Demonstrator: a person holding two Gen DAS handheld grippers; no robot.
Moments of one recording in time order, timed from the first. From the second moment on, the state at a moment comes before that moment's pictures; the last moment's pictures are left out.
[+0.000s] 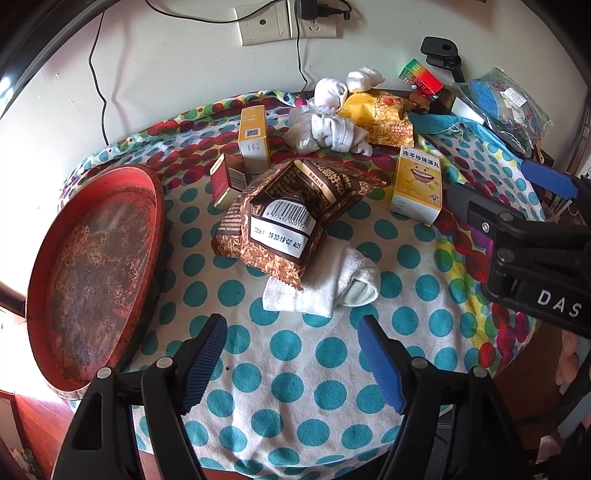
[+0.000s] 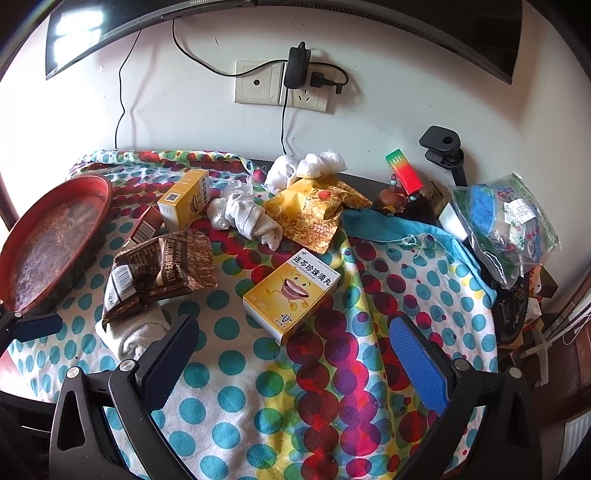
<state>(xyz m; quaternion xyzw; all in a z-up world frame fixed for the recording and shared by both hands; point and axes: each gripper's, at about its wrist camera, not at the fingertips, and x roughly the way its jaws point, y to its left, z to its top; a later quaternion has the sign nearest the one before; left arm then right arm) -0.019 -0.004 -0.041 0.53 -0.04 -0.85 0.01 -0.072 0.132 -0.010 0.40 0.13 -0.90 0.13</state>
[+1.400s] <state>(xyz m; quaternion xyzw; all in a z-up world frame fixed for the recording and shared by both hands) -0.034 -0.029 -0.073 0.55 0.06 -0.83 -0.10 -0.142 0.118 -0.083 0.47 0.06 -0.87 0.16</state>
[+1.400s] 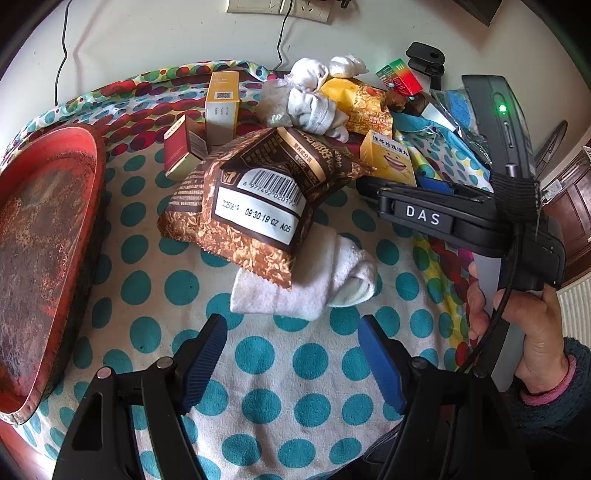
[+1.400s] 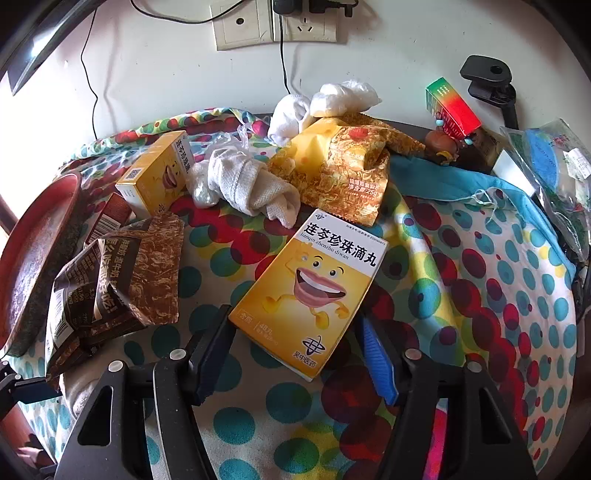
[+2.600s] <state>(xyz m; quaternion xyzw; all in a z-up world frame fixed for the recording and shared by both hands) -0.046 -0.026 -0.060 0.54 0.08 -0.84 -0.03 -0.102 0.143 -0.055 0.42 0.08 -0.88 0.19</state>
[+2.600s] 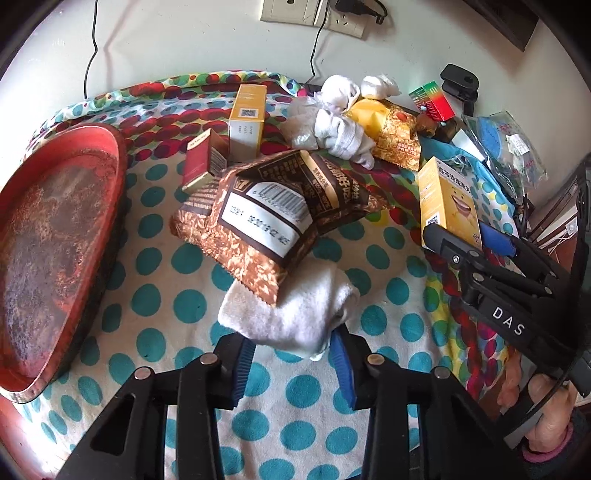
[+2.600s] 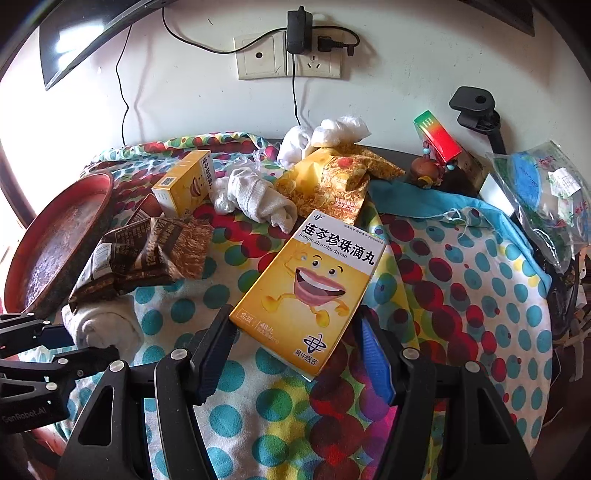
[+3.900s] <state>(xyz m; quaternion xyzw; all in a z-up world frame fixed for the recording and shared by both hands) 0.018 -0.174 0.055 0.45 0.06 -0.88 0.11 -0.067 0.145 -0.004 0.38 0.09 -0.90 0.17</state>
